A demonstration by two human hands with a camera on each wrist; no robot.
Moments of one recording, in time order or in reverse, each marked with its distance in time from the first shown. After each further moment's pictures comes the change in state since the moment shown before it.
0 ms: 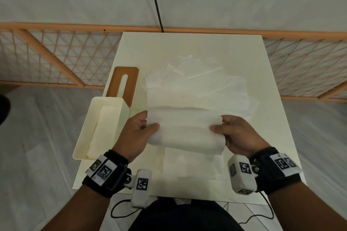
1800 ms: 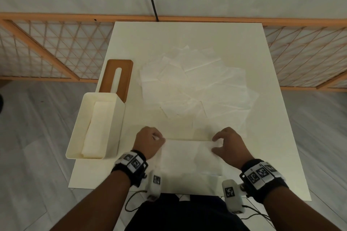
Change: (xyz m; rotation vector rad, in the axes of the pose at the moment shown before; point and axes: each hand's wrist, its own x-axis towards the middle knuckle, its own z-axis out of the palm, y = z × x) left_hand 0.040 -0.120 0.013 0.797 0.013 -0.159; right_hand 0.021 0.086 -0.054 -1.237 0.213 -0.131
